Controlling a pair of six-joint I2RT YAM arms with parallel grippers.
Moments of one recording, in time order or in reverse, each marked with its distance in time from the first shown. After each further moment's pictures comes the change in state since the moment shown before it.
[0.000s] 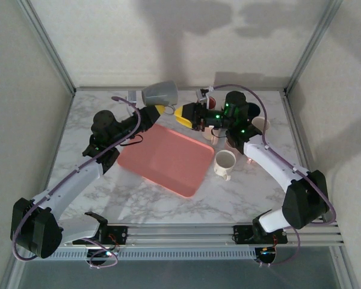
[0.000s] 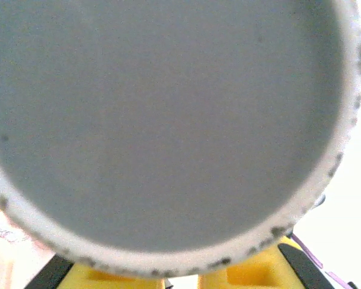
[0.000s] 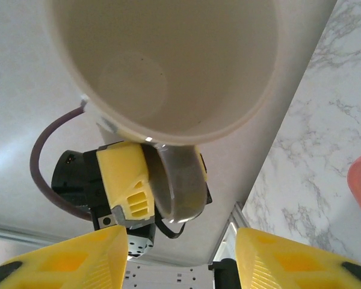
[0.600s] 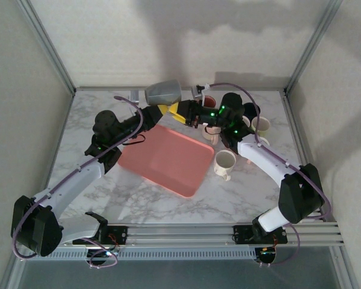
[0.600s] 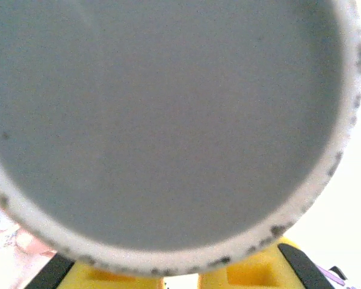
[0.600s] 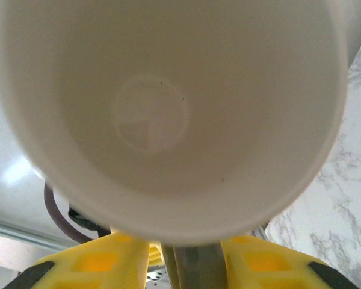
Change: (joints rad) left arm -0.029 0.015 0.008 0.049 0.005 -0.014; right arm 0.039 0.055 0.000 0.233 0.056 0.131
